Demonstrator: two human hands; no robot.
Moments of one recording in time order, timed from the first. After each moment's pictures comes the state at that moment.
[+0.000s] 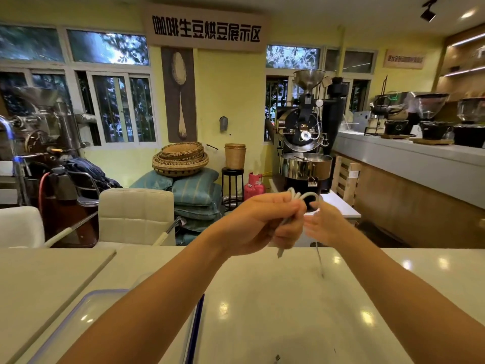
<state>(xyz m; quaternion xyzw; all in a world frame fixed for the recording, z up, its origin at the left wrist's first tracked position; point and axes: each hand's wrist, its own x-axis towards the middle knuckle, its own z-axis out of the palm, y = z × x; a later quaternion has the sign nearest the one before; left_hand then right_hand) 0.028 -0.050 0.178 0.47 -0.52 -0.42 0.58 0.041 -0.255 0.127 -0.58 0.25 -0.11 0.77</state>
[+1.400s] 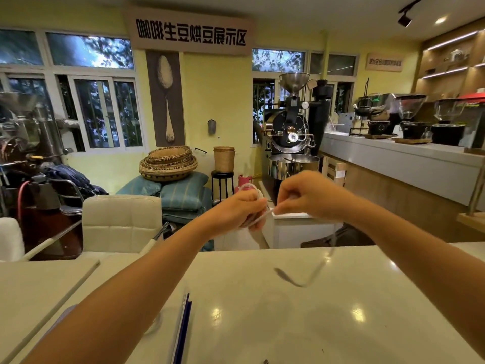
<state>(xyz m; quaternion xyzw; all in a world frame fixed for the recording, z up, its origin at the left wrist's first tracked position) 0.071 -0.072 0.176 0.74 -0.45 -0.17 0.46 -0.031 -0.204 0.215 -0.97 -0.07 -0.14 0.18</state>
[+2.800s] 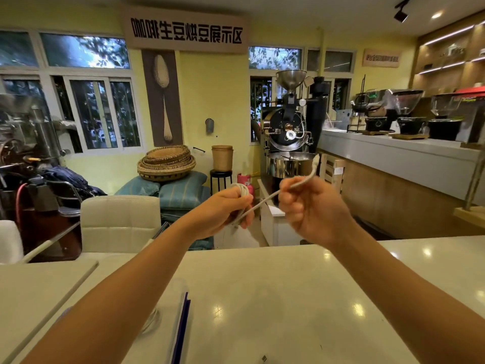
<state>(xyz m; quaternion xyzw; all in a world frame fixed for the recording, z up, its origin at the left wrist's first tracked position) 0.078 -0.059 0.173 0.71 -0.44 -0.20 0.51 -0.035 -0.203 0.180 -0.47 -0.09 -0.06 0.88</state>
